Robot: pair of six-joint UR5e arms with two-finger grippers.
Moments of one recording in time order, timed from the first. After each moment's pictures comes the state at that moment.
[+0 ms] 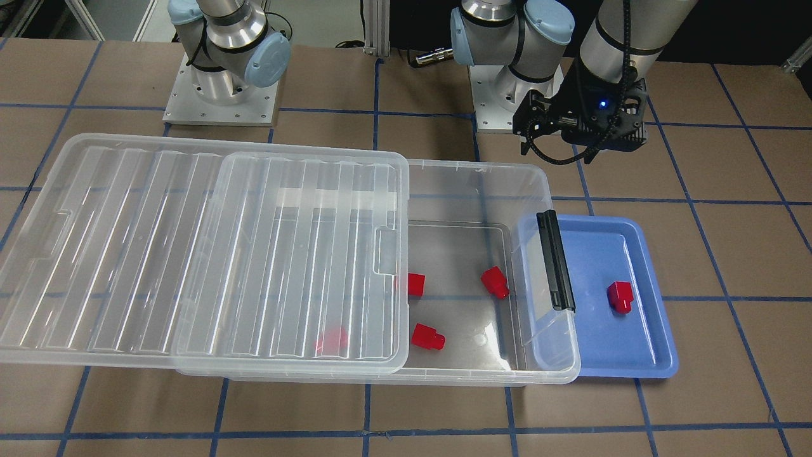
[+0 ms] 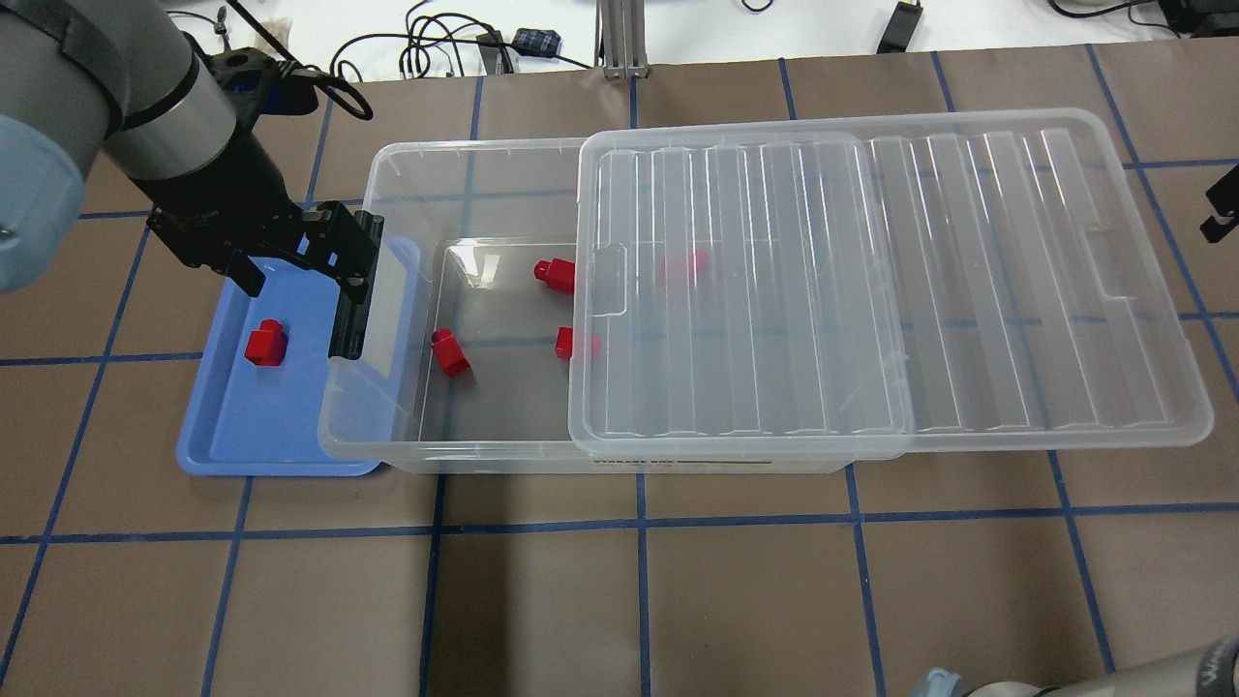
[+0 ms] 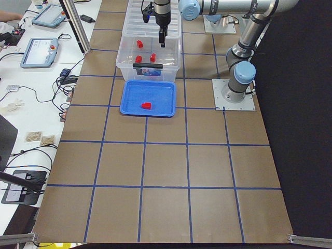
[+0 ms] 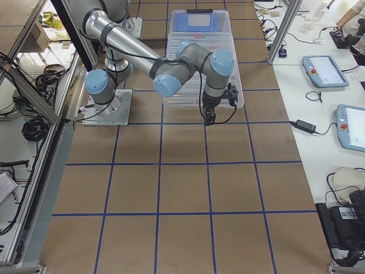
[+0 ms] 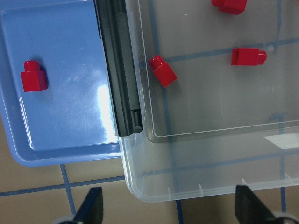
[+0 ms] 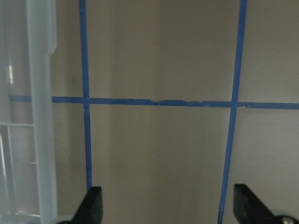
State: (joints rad) left arm -1.52 -1.51 -1.65 -1.61 1.57 0.18; right arm 0.95 -1.33 1.56 -1.75 -1.61 -0.65
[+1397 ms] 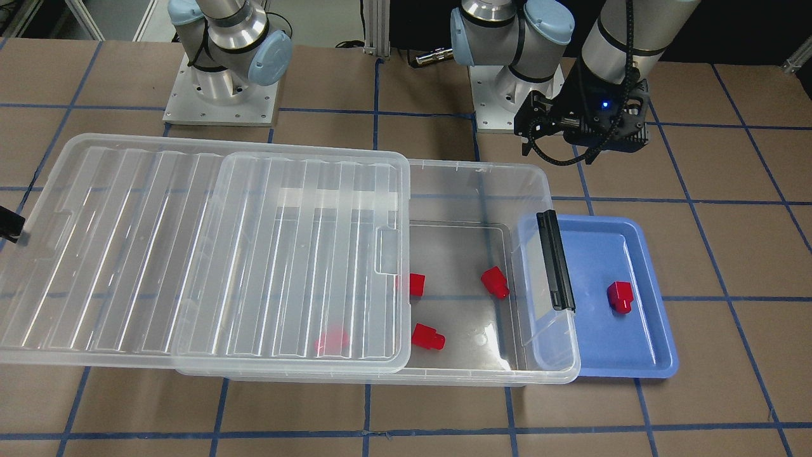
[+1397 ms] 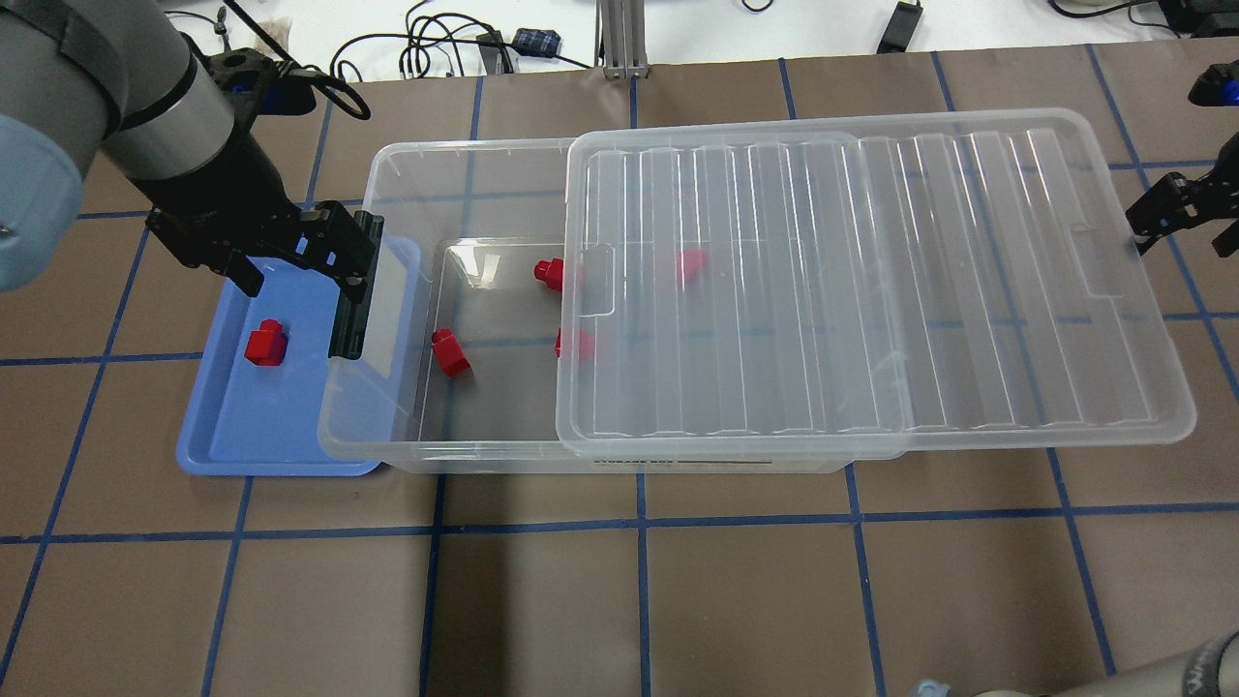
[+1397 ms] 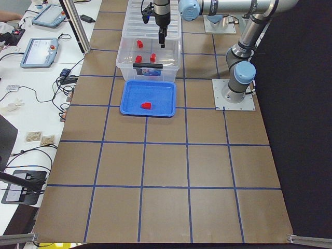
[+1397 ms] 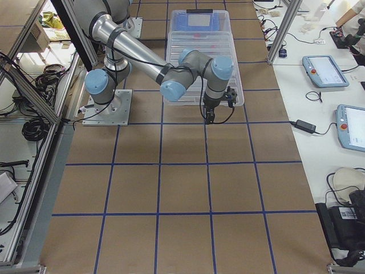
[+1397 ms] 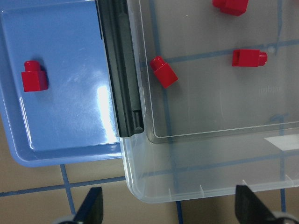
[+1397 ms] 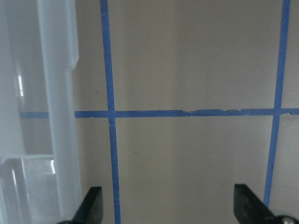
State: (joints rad) left arm -1.52 -1.51 -1.65 -1.61 1.57 0.18; right arm 1.02 -1.32 1.64 -1.82 -1.59 -0.54
